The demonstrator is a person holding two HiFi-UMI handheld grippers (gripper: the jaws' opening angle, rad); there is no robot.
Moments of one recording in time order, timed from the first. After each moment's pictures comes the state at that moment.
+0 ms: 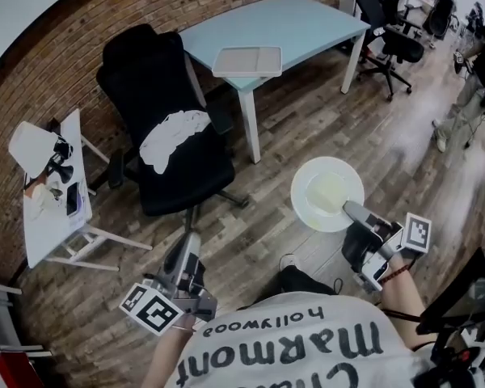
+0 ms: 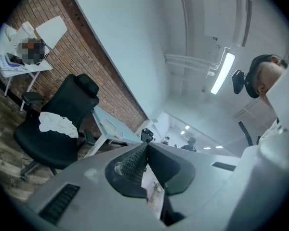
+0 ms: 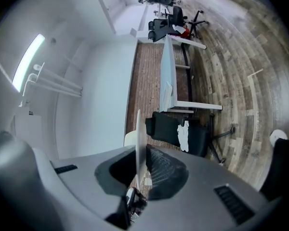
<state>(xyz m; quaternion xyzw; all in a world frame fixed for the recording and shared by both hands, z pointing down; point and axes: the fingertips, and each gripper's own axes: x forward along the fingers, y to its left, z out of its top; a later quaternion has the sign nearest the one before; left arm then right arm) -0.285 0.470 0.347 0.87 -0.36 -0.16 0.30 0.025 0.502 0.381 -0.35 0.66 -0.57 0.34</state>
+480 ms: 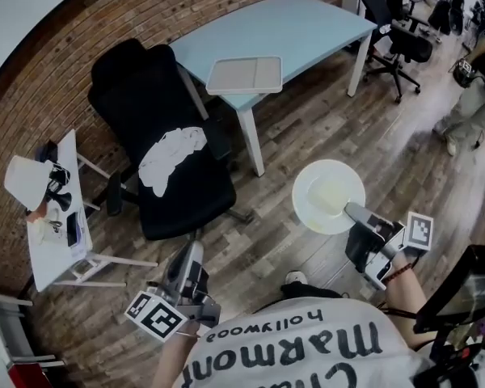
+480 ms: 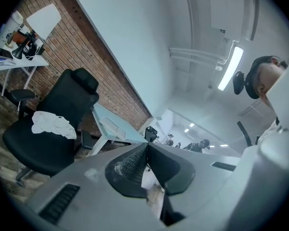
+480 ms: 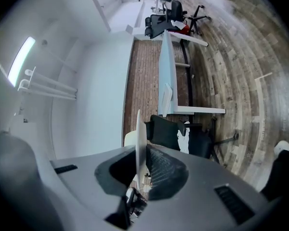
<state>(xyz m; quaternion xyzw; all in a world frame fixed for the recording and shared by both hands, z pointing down) -0.232 0.362 0.350 0.86 -0.37 -0.14 0.32 0.082 0.385 0.389 -0.35 0.66 -0.58 0.32</state>
